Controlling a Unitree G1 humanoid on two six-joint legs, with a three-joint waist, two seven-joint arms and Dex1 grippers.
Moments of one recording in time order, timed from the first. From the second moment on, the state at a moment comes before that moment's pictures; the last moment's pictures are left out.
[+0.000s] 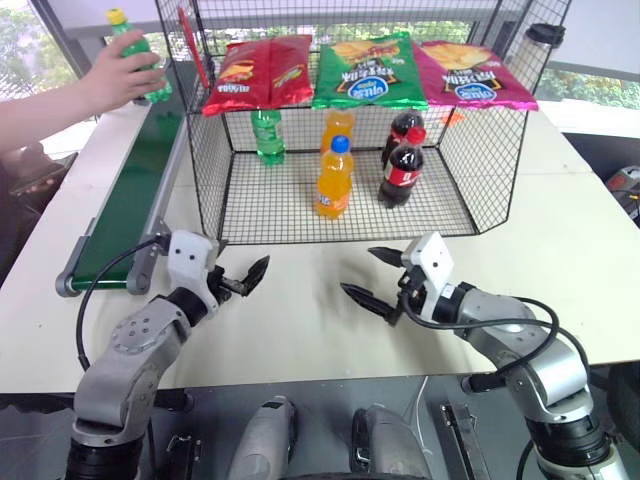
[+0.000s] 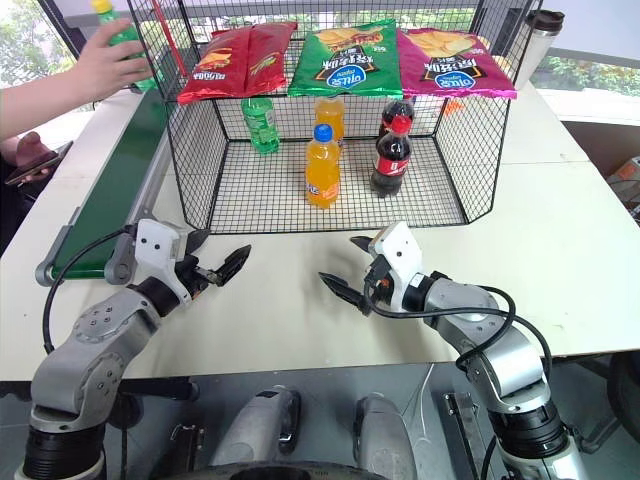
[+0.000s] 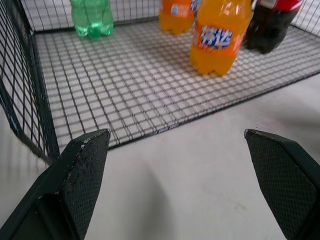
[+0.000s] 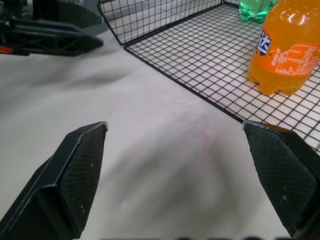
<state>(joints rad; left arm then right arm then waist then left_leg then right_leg) -0.03 0.40 0.11 -0.56 -0.42 0.67 -0.32 -0.16 -0.51 0.08 -0.52 0.43 0.64 0.60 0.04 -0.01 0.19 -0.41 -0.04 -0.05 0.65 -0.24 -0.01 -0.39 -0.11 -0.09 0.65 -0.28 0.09</state>
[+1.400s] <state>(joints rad) -0.11 0.40 0.52 -0.52 -0.47 0.76 -0.09 -0.19 -0.53 0.08 -0.53 0.47 0.59 0.69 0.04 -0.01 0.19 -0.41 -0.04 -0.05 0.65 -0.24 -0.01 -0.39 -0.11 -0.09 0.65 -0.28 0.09</state>
